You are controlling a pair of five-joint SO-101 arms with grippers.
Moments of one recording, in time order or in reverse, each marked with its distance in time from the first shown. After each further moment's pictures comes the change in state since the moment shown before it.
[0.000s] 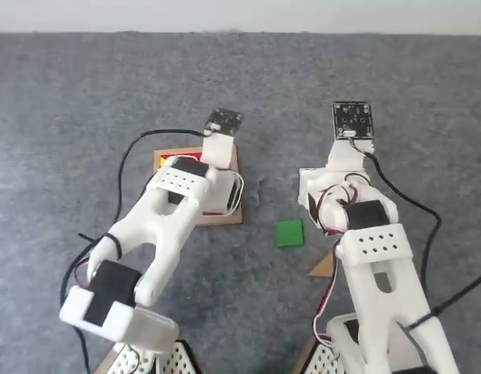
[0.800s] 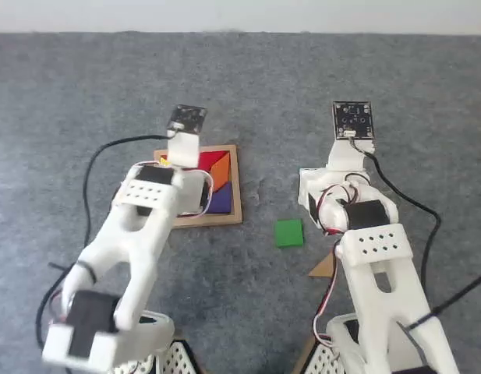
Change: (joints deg) left arm -8.6 -11.2 8.4 -1.6 -2.9; right arm 0.0 0.0 0.0 0.0 0.0
